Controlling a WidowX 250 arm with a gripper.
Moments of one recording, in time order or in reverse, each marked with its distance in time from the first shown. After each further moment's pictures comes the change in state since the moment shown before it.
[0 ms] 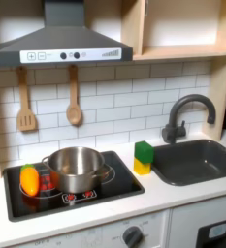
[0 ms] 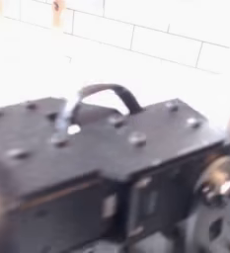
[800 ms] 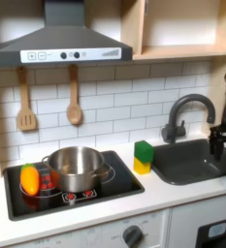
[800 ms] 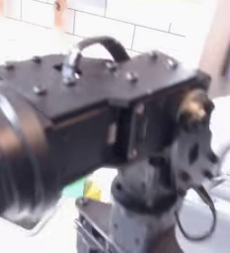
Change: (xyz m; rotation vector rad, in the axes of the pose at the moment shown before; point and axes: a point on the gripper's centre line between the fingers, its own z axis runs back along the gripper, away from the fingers) arm 0.025 0.031 0.006 0.005 -0.047 0.126
